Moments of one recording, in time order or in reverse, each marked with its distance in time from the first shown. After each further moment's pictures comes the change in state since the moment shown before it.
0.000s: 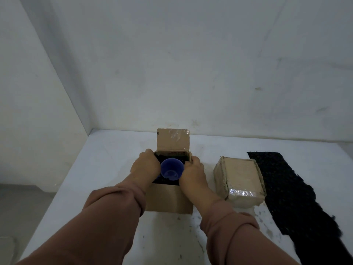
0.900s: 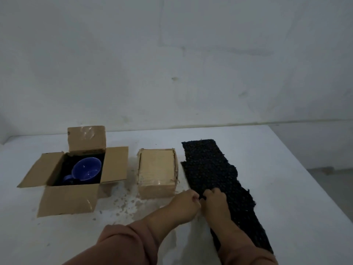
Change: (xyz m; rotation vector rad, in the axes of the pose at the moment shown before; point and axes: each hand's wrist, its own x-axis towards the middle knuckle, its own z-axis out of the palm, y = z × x) left_hand -0.181 0.227 0.175 -0.216 -0.716 0.291; right_hand -0.041 0.272 -0.180 -0.516 -0.041 0.183
